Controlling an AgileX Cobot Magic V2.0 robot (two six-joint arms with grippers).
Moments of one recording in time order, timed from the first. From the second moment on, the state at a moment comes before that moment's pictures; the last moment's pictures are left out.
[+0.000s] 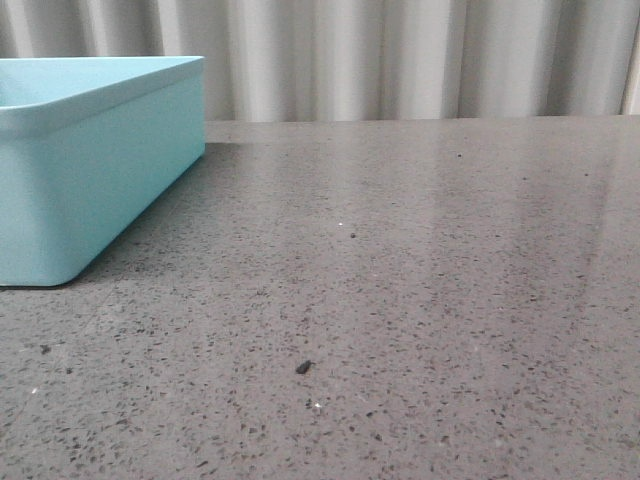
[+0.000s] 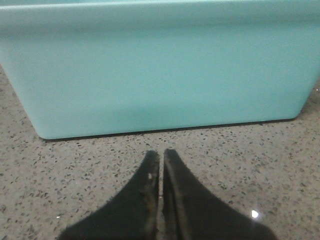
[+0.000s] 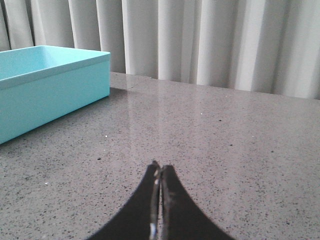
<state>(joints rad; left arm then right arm) -0.20 0.00 0.00 0.02 0.33 -0.09 0.32 0.09 -0.13 0.20 0.12 -0.21</state>
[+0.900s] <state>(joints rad) -0.20 0.00 0.00 0.02 0.33 -0.09 0.30 0.06 0.01 0.11 0.12 -0.21</state>
